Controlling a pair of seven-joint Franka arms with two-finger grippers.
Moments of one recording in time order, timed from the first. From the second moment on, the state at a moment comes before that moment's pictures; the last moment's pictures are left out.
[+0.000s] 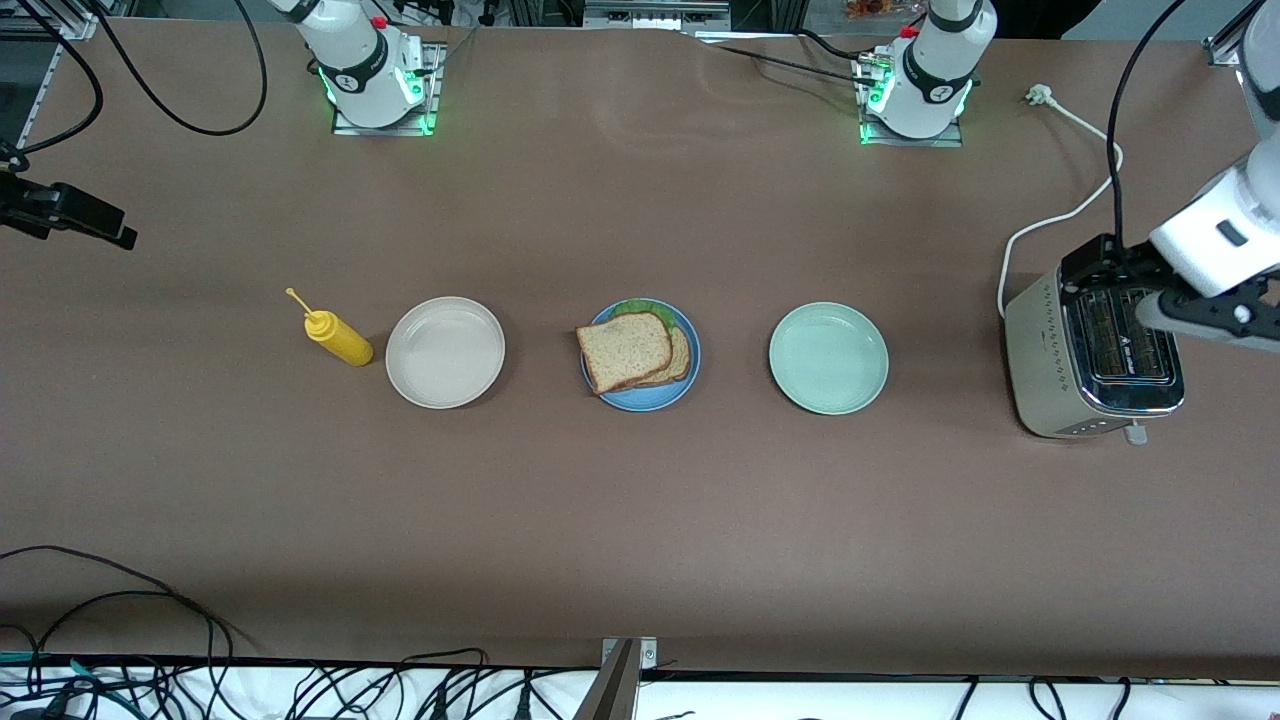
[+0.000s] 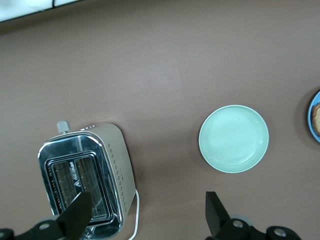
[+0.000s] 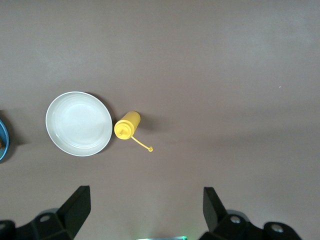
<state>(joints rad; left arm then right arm) -0.09 0.14 0.04 -1.46 0.03 1.60 0.17 -0.02 0.06 -0.06 -1.51 0.01 1.49 0.04</state>
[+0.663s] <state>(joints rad) -0.06 0.04 0.00 -1.47 0.03 1.58 0.04 -0.02 0.06 -0.07 -1.51 0.01 1.49 0.04</state>
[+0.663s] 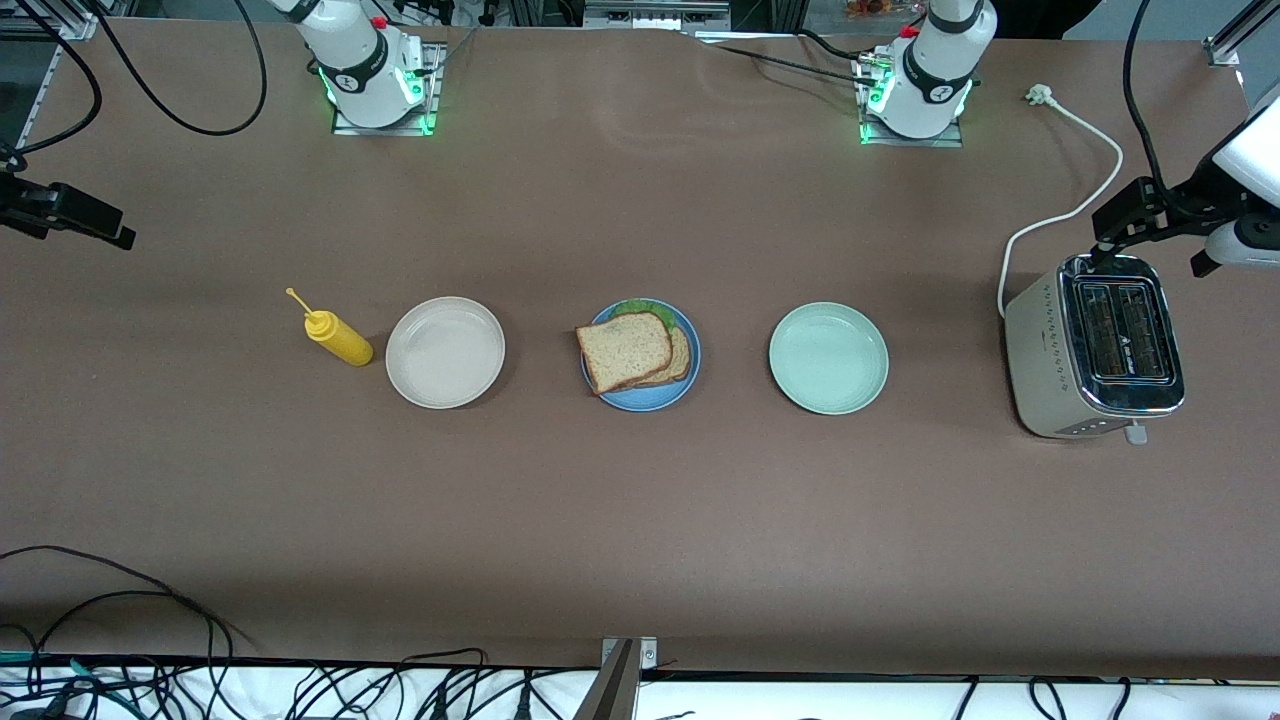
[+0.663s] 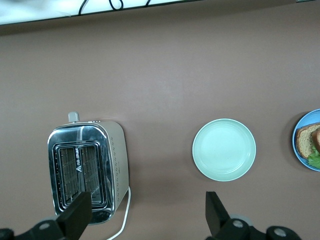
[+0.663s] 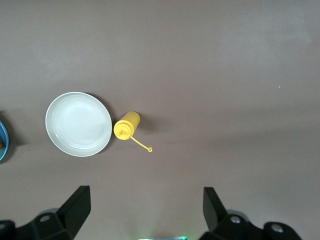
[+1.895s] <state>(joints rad) -0.06 -0.03 -0.02 -1.53 0.03 1.55 -0.02 -0.02 0.06 -0.07 -1.51 0.01 1.49 0.04</state>
